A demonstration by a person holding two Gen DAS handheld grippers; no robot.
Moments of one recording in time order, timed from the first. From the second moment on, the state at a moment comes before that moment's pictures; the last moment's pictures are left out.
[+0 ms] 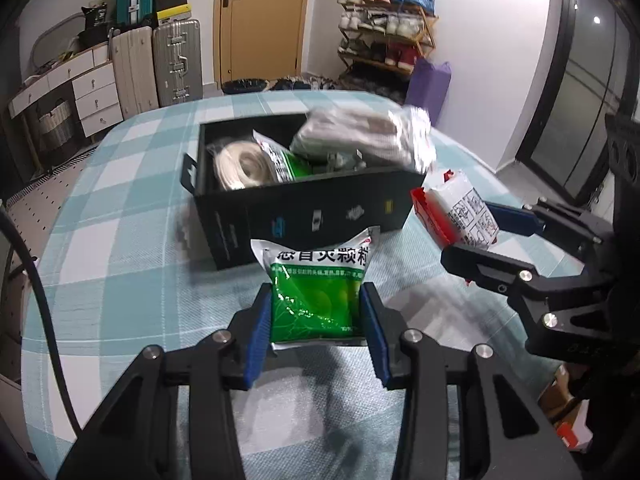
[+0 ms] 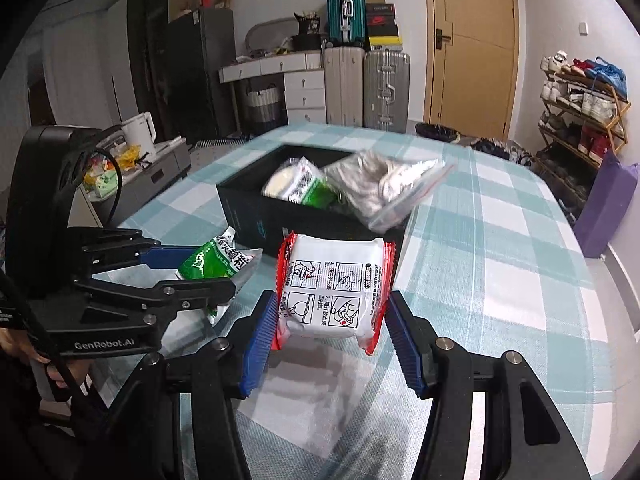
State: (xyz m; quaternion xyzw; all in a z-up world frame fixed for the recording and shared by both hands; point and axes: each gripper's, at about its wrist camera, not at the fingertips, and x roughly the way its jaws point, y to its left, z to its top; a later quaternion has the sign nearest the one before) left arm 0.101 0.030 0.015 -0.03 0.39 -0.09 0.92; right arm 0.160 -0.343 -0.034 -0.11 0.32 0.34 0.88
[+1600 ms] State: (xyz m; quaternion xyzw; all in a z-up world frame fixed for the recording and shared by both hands) left arm 0.224 0.068 0.042 -0.05 0.38 -0.06 0.92; right arm 0.247 -0.251 -0.011 -0.29 0.30 0.38 0.83
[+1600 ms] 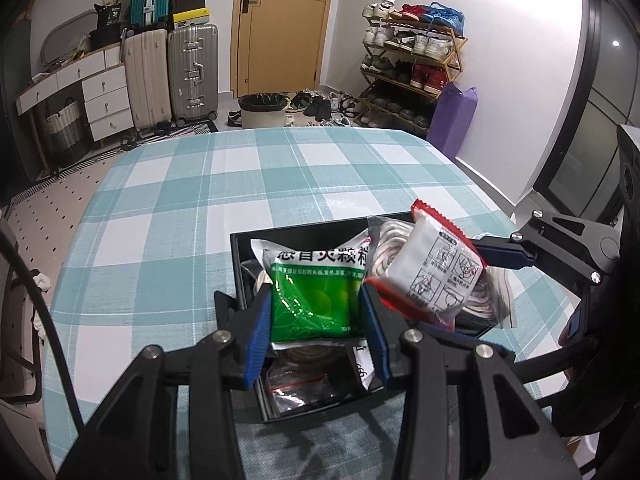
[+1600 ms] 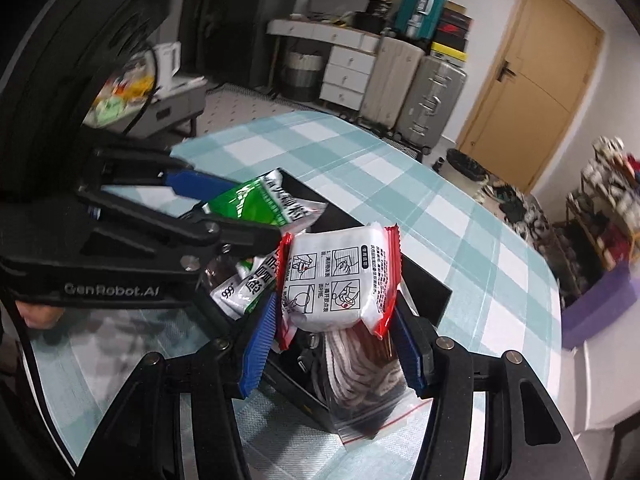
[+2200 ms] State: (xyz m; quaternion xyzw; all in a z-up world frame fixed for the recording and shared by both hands) left arm 0.220 0.069 0.042 -0.04 0.38 -0.06 0.92; right arm 0.227 -0.266 0.006 -0.28 0.26 0.37 0.85
